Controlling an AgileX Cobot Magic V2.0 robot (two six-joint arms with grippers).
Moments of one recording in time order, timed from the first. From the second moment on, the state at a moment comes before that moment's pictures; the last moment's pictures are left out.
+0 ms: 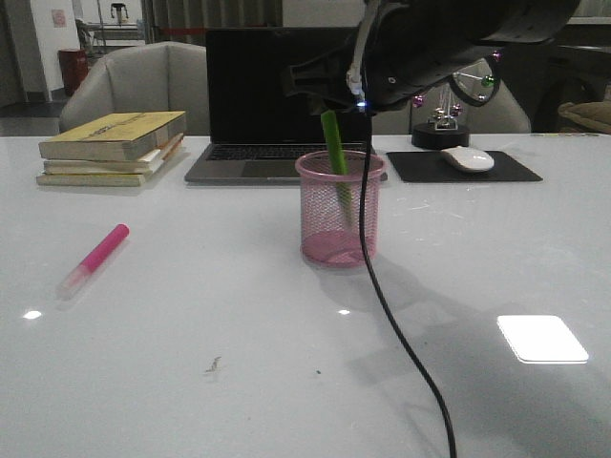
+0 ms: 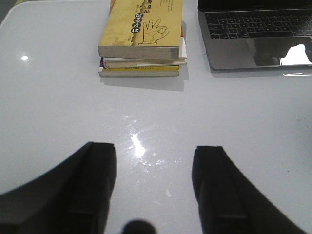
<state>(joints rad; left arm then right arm) -0.08 1.25 -0.82 -0.04 0.13 0.04 0.44 1.90 -1.25 0.10 -0.22 0.00</state>
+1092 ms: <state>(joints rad) -0.08 1.25 -0.82 -0.03 0.14 0.04 0.29 0.89 -1.24 -0.05 0.64 -0.05</state>
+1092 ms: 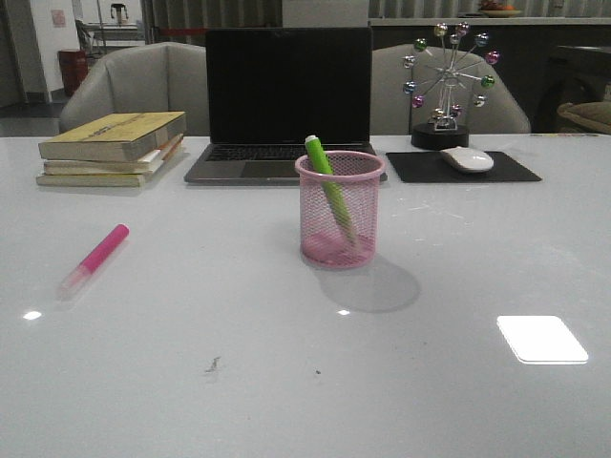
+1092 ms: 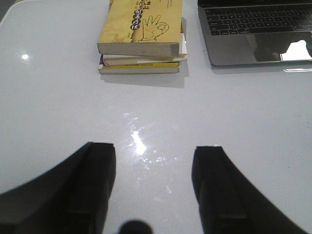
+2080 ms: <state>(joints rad) -0.09 1.29 -0.97 -0.07 0.26 0.04 0.22 0.32 -0.81 -0.33 0.96 0.31</state>
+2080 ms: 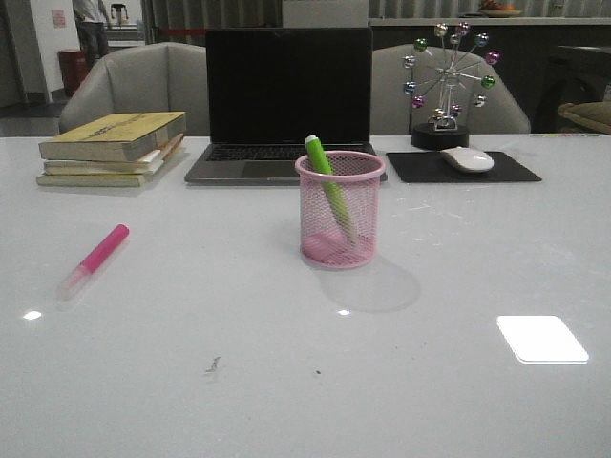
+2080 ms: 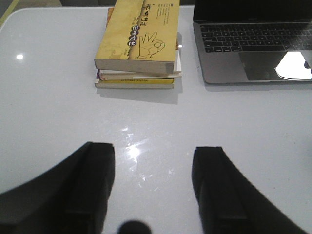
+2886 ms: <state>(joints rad) -0.20 2.00 -1.53 -0.11 0.68 0.04 0.22 0.32 -0.81 -0.33 1.03 0.32</state>
